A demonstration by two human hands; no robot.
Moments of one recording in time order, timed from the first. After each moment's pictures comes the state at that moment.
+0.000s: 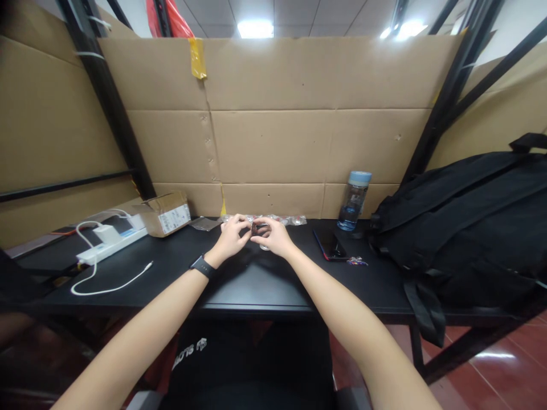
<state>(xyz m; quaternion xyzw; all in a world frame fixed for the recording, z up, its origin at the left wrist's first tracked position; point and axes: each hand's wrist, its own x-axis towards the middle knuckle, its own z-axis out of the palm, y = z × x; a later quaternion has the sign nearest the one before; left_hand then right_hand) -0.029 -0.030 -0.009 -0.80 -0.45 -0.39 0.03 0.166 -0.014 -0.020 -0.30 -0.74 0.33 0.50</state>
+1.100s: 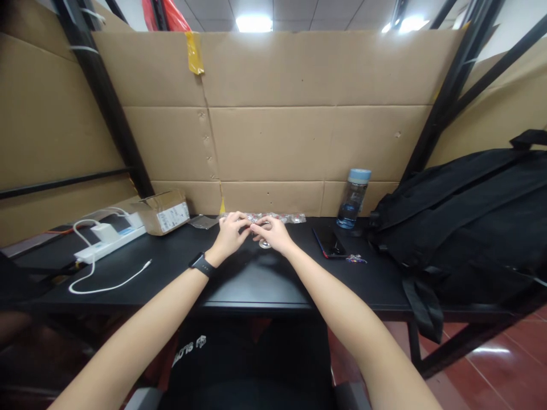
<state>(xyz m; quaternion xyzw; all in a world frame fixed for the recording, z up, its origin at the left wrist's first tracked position) -0.027 -0.030 -0.009 -0.81 -0.42 -0.40 0.10 0.163 -0.016 -0.018 -0.34 -0.66 0.46 0.49</state>
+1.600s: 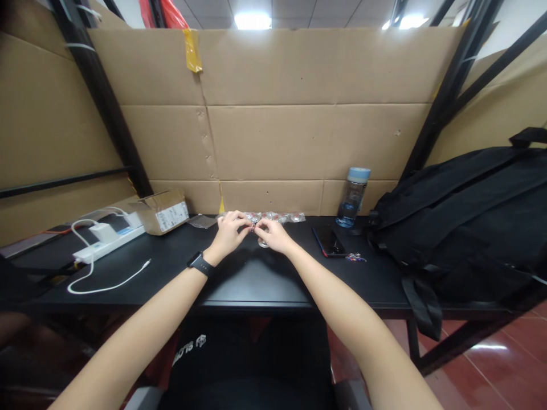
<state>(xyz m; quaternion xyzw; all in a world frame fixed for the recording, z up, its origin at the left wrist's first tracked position) -0.029 -0.029 -0.009 -0.81 -0.42 -0.40 0.10 0.170 -0.012 -0.019 -0.37 -0.76 0.33 0.41</state>
